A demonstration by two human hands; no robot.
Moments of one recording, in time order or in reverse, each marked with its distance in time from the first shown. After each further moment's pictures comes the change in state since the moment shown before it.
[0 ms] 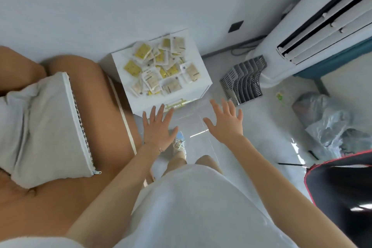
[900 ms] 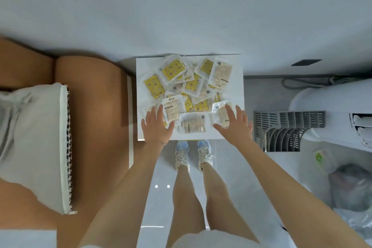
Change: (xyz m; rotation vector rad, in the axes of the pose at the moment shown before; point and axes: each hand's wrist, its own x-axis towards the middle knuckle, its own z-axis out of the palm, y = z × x) left_hand 0.237 -0.084 0.029 -0.411 -0.062 -0.613; right_hand 0.325 -0.040 0.007 -0.030 -0.274 -0.107
